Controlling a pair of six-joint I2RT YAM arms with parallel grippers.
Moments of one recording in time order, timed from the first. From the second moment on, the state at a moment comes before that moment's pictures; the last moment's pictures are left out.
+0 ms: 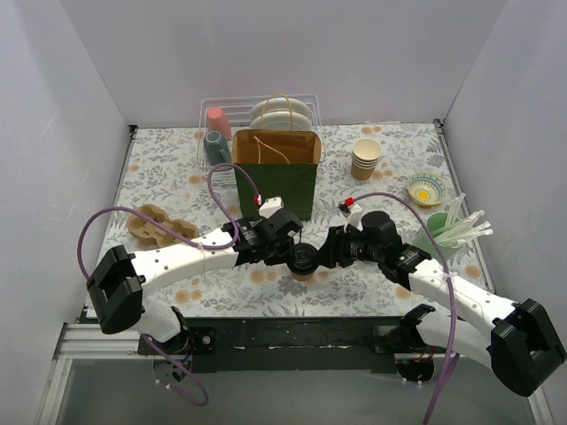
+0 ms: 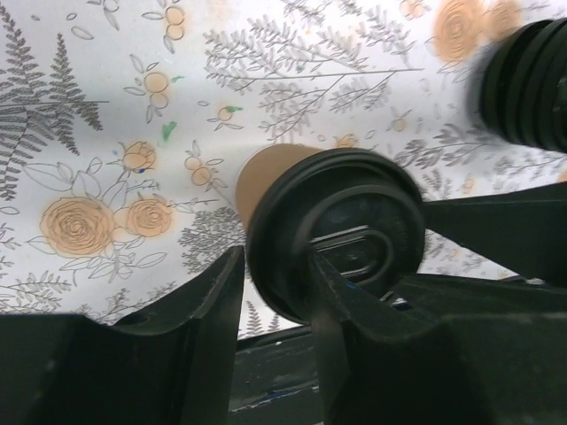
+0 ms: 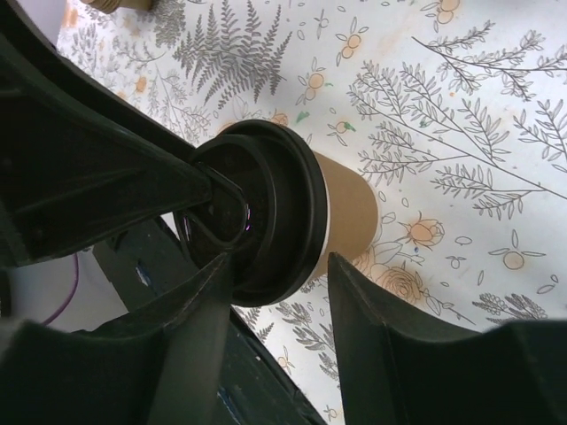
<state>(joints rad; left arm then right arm) -1.02 1.45 1.08 -0.64 -0.27 -1.06 0.65 1.01 0.49 -0.06 -0.41 0.53</state>
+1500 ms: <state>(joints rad) -0.99 1.41 0.96 -0.49 -0.21 -1.09 0.65 1.00 0.59 -0.16 -0.30 0.56</state>
